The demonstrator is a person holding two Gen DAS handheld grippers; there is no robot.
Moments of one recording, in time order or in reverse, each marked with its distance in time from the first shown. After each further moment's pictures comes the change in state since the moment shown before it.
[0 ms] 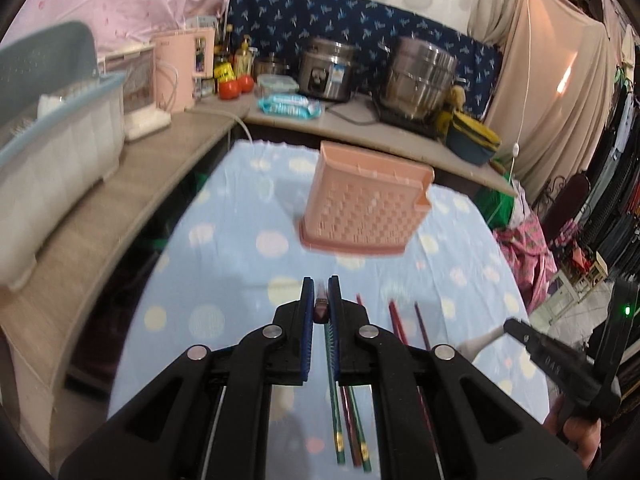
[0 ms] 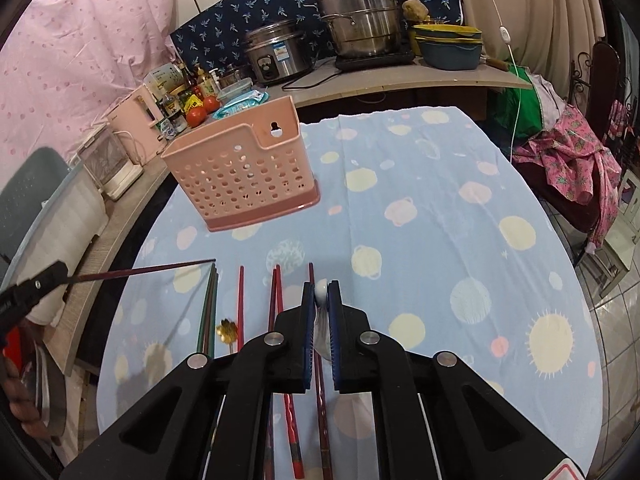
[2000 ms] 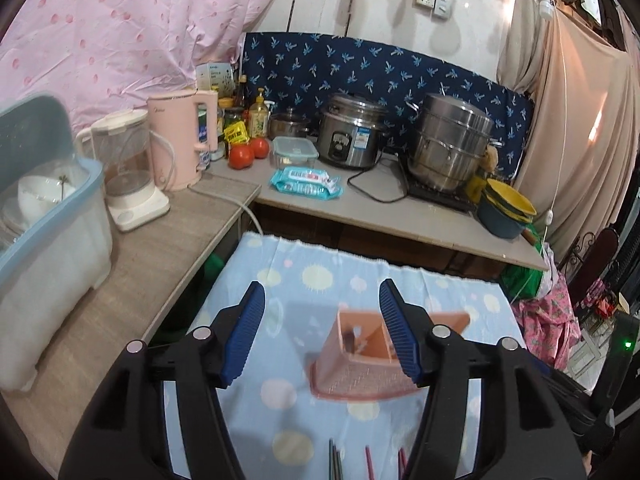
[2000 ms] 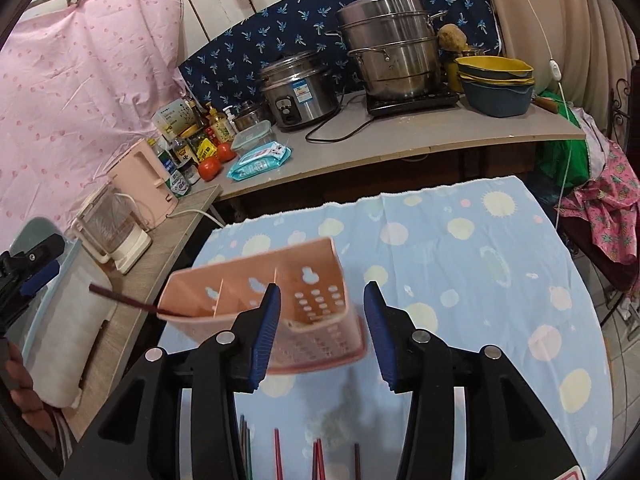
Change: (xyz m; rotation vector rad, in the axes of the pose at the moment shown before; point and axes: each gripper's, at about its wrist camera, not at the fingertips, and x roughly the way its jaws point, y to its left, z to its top) left arm 0.059 -0.002 0.137 -0.029 -0.145 0.085; right arm 0.074 0.028 0.144 0.008 -0.074 0.080
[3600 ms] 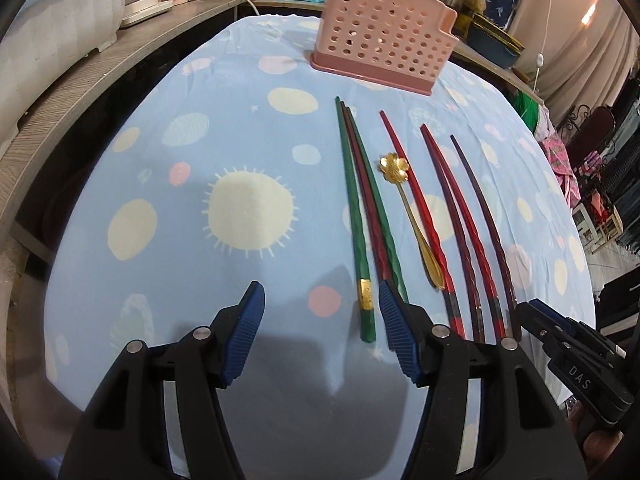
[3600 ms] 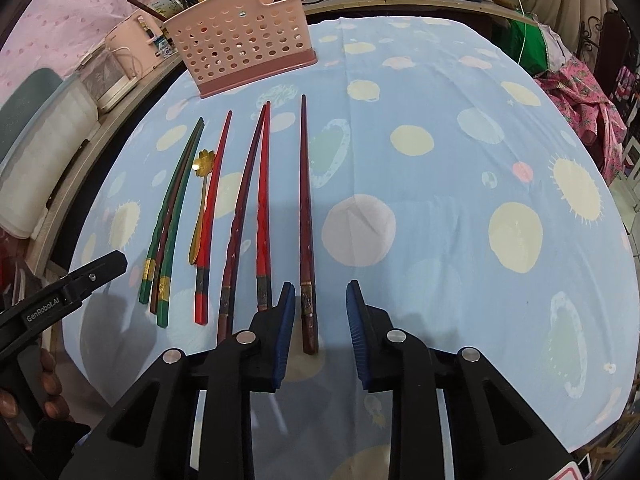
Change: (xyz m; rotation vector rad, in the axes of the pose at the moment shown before) left arm -0.052 0.010 -0.288 0.047 0.446 -0.027; right arm -0.080 -0.032 -0.271 -0.043 0.303 -0.100
